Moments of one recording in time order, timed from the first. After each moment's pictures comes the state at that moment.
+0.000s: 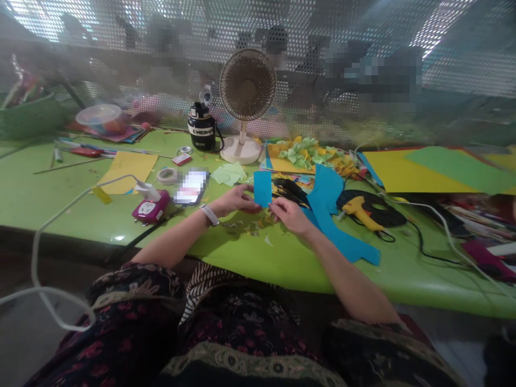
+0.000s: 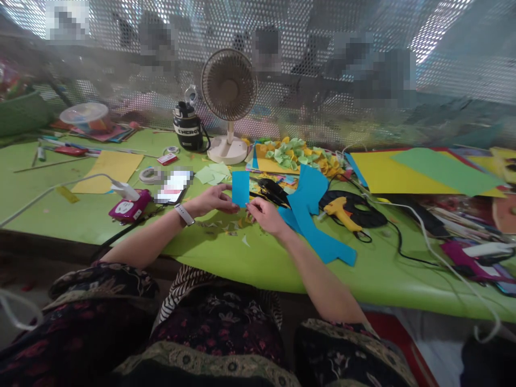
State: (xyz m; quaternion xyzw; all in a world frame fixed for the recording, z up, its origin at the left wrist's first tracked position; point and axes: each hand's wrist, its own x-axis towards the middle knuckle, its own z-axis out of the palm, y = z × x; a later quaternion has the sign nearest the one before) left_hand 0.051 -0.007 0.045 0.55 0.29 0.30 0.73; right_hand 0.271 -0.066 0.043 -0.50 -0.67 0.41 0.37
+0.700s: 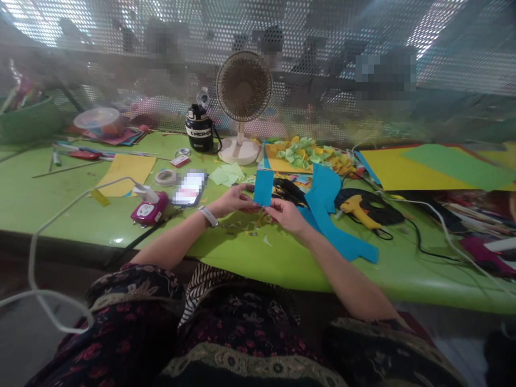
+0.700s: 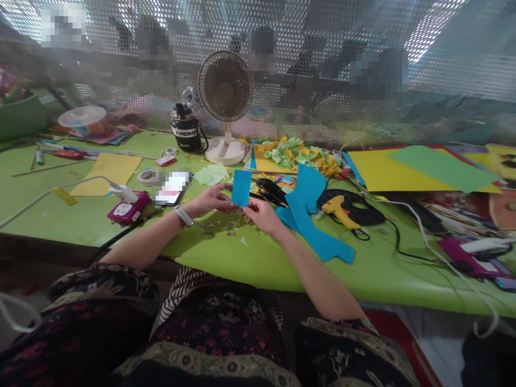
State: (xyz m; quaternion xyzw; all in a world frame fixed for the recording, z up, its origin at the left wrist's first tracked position) left_hand 0.049 -0.006 0.041 0.57 0.30 0.31 0.70; right_hand 0.265 -0.068 0.048 -0.52 -0.63 0.45 0.37
